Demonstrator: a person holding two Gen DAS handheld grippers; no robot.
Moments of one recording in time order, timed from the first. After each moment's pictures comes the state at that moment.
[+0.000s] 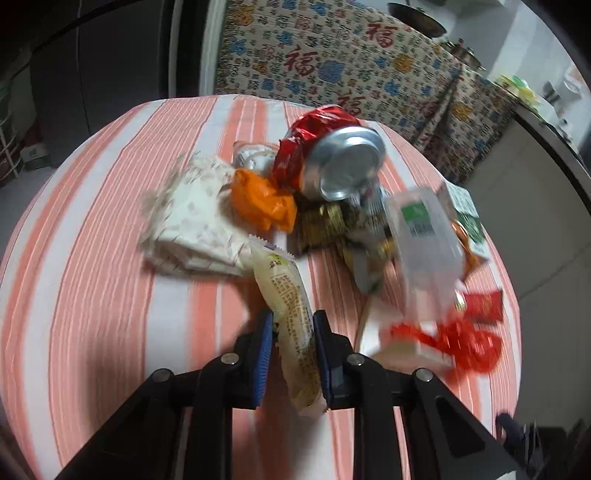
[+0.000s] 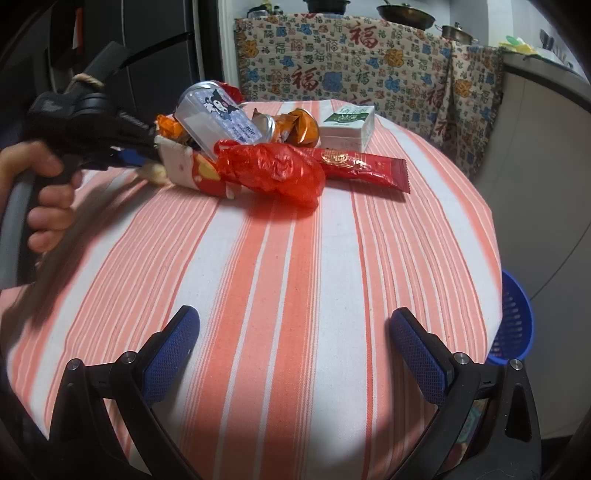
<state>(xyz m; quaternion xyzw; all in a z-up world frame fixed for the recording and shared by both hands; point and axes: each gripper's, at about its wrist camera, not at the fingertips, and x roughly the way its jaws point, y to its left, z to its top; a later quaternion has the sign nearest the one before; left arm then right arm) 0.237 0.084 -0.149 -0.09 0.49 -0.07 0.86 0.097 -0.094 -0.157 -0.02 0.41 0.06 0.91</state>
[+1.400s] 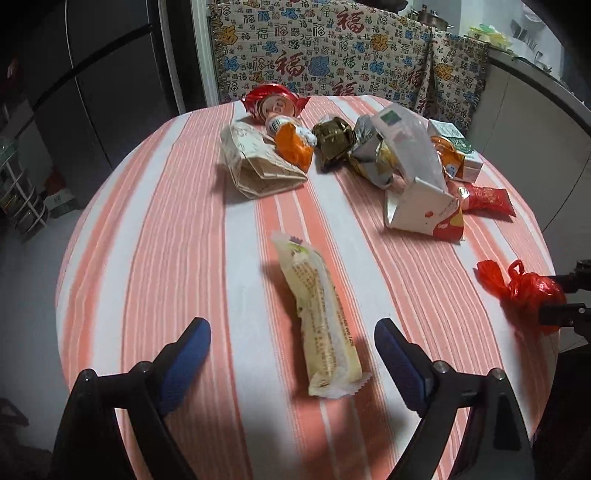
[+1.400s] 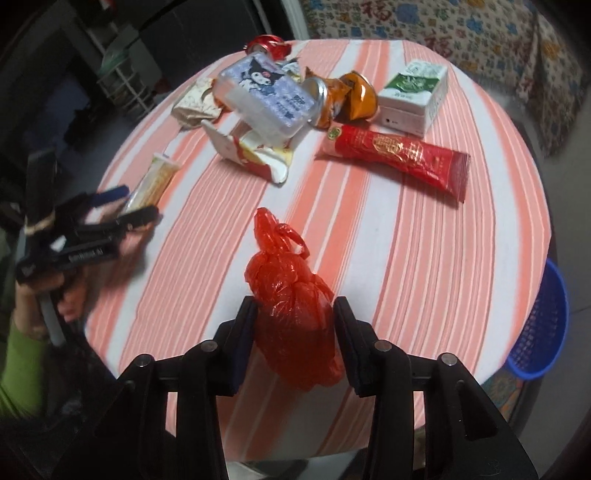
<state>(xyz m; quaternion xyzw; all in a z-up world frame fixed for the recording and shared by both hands) 0.146 0.102 -0.153 0.03 0.47 -0.05 0.88 0.166 -0.110 -0.120 -0.03 0.55 0.22 0.80</state>
